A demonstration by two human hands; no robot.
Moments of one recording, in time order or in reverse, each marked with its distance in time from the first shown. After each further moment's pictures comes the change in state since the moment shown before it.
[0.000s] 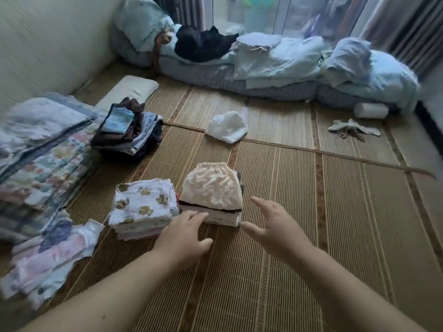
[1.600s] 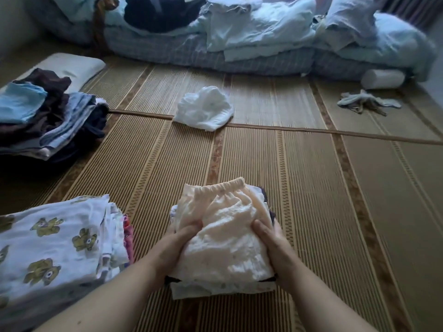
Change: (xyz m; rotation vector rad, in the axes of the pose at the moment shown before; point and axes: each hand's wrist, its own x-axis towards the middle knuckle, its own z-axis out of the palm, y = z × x) left_hand 0.221 -0.071 0.145 -1.323 -0.288 -0.204; right_hand 0.182 0.179 0.187 1.419 0.018 0.320
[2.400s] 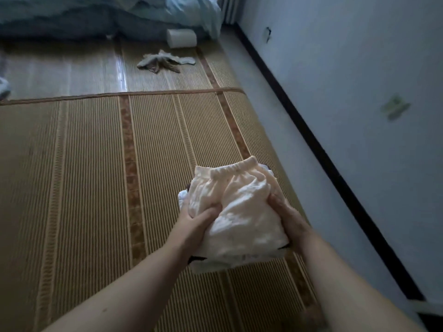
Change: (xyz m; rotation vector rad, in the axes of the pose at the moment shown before) left_hand -0.110 -0.117 0.543 0.195 -0.327 0.043; right_hand -0.376 -0.139 -0.442 -0.053 0.448 -0.030
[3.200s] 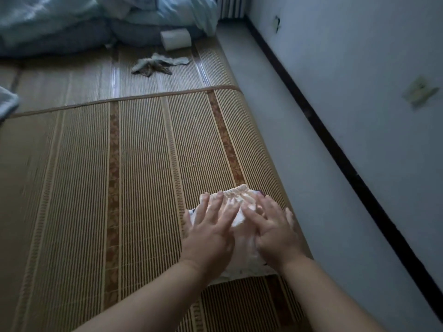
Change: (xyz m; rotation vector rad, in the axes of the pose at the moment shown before) left_hand 0.022 -0.032 0.129 1.373 0.202 0.410; right_hand 0.014 0.025 -0.079 -1.289 0.108 -0.520
